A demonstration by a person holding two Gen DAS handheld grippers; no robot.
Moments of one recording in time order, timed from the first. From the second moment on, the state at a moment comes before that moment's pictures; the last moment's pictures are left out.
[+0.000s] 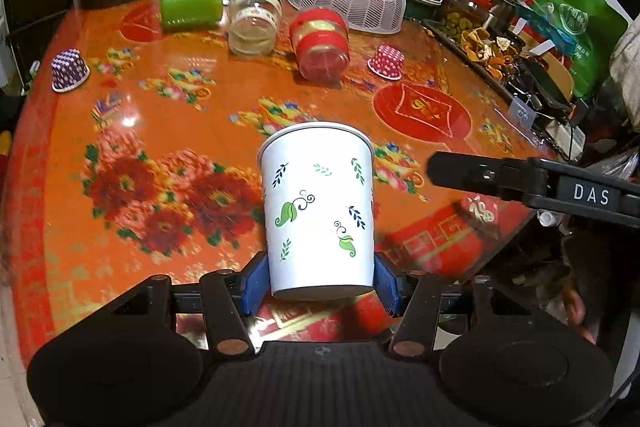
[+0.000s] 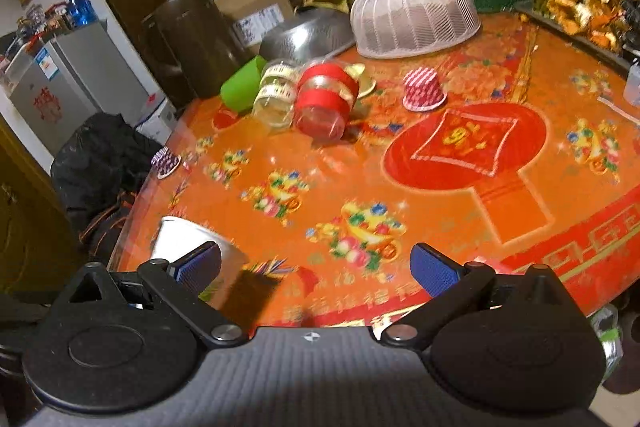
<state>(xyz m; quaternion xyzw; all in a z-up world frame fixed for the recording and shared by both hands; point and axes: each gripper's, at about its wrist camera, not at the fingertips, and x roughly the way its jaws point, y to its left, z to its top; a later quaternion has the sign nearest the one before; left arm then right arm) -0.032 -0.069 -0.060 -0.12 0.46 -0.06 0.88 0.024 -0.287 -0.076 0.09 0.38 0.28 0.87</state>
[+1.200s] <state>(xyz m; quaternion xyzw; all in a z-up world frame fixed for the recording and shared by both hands) -0.038 -0.053 -0.076 -0.19 0.45 -0.08 0.87 0.052 -0.198 -0.096 0.13 0.54 0.29 0.78</state>
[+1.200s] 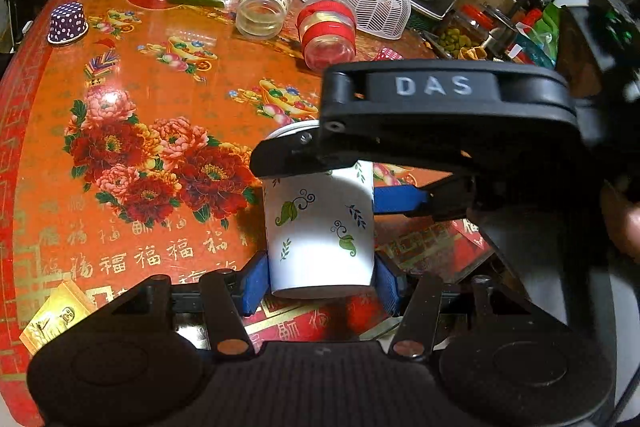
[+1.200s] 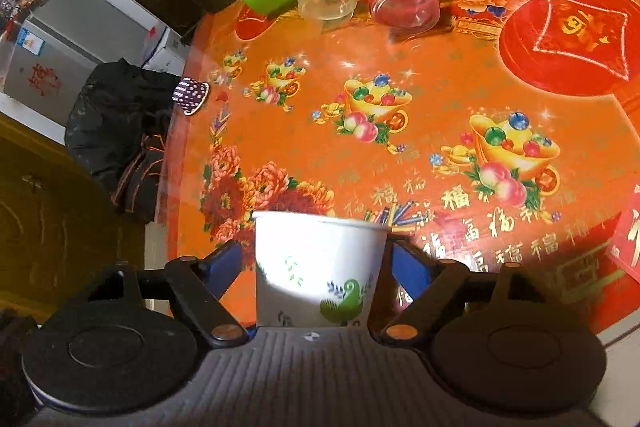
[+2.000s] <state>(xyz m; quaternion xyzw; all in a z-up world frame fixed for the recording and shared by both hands) -0.046 -0.056 -0.078 -0.15 0.44 -0.08 0.88 0.059 -0.193 -0.091 0.10 0.54 0.29 0.78</state>
